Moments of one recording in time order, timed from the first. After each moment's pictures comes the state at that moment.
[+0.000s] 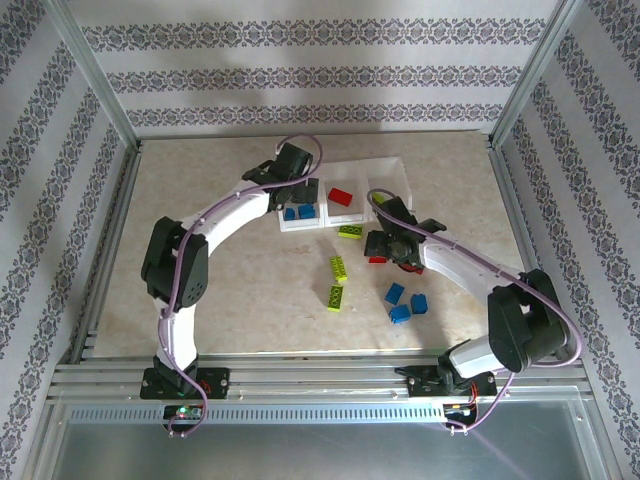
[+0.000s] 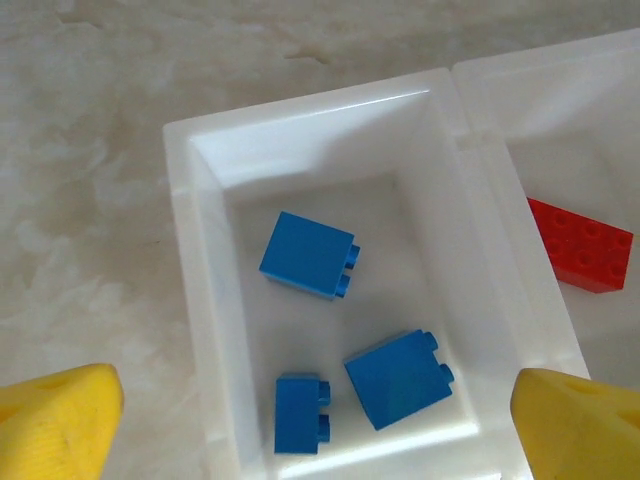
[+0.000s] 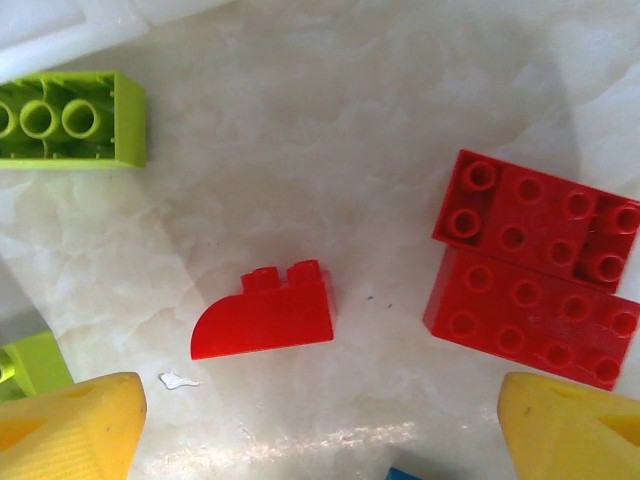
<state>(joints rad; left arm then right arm) -0.50 1.92 1.59 -0.54 -0.28 -0.35 0.47 1.48 0.94 -0.65 0.16 0.65</state>
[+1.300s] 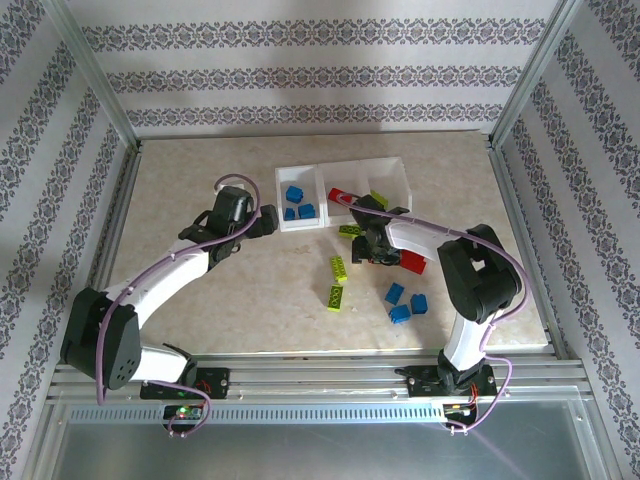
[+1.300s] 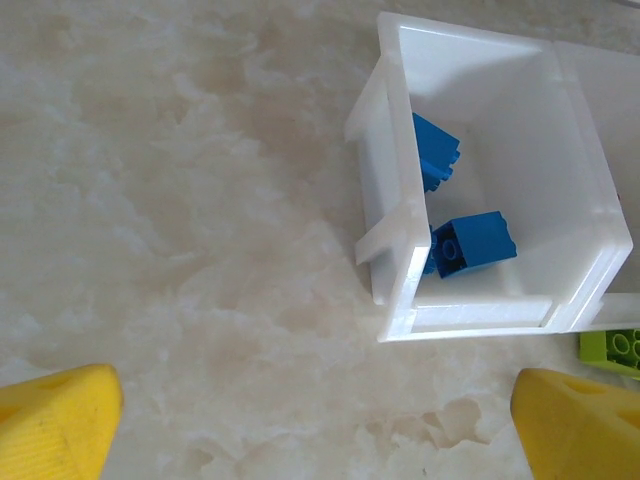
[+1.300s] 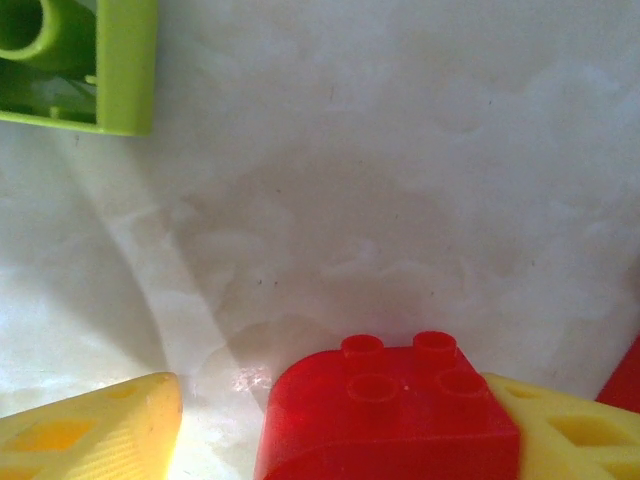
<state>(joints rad) -0.39 1.37 0.91 -0.28 -0.18 -0.53 0.50 1.80 1.09 -0.66 0.11 0.57</state>
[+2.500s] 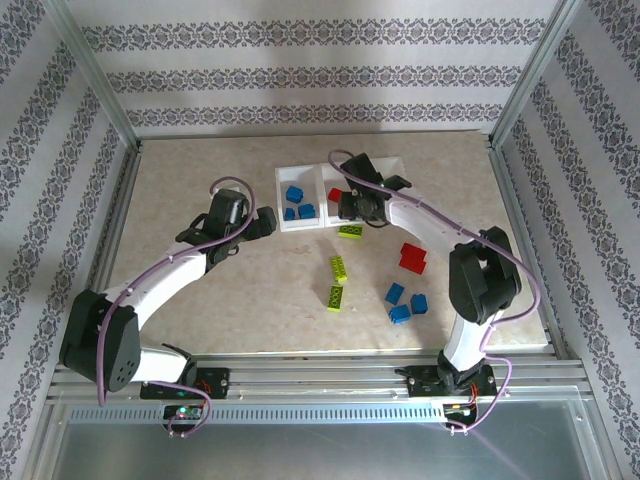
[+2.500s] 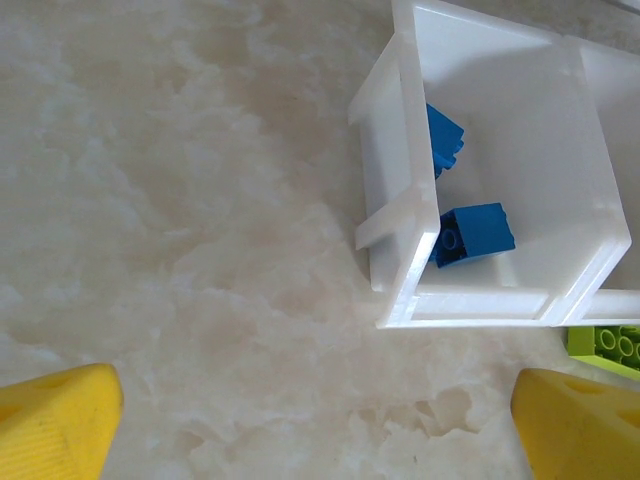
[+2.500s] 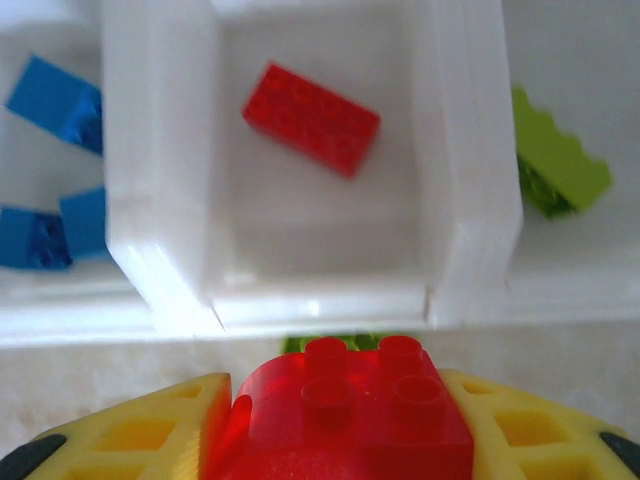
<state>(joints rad) -0.36 1.35 0.86 -0.25 -0.13 -0.57 0.51 1.85 1.51 -0.67 0.13 0.48</state>
